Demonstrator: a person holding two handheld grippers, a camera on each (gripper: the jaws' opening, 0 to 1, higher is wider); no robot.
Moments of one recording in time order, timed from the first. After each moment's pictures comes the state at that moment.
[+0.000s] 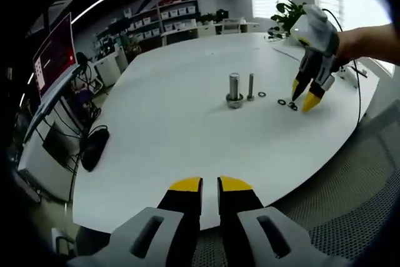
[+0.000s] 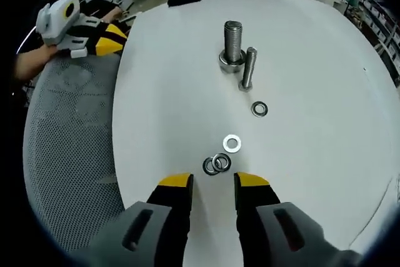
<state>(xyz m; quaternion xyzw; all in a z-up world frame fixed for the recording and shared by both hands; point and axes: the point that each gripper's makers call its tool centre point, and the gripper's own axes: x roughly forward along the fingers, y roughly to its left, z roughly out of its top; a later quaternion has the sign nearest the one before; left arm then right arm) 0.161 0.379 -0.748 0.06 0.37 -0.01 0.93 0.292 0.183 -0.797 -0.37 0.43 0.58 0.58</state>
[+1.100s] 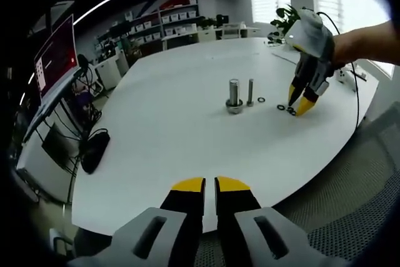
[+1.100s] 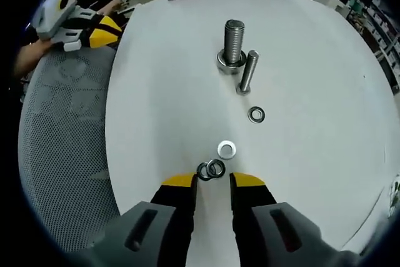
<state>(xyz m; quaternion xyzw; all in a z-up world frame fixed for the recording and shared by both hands) 0.163 0.378 -0.743 0.06 0.35 -0.01 0.94 0.300 0.191 -0.799 -0.38 0.43 0.57 0.58</state>
